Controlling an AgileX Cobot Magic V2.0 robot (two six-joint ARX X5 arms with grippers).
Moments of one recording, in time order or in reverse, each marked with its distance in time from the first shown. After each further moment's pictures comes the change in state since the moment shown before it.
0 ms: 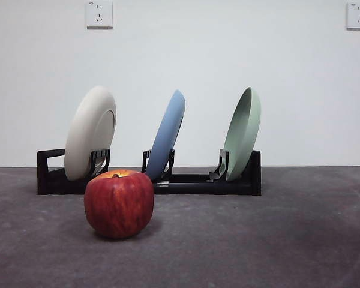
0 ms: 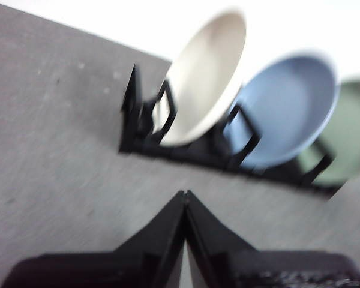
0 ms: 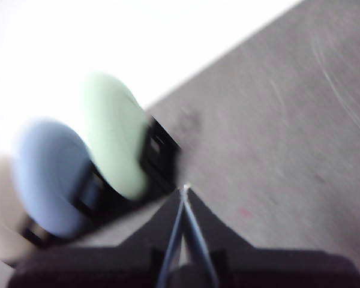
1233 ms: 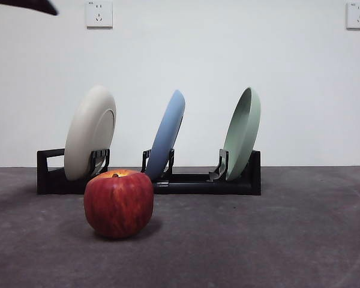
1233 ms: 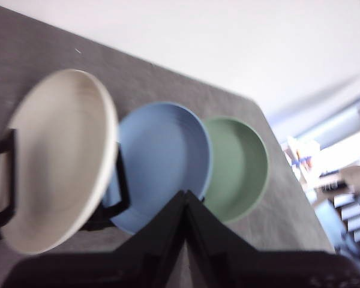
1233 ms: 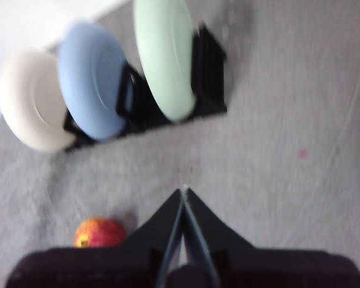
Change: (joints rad) left arm -0.121 1.054 1.073 -0.266 0.277 -0.079; right arm 0.000 0.859 0.790 -0.517 -0.304 -0.215
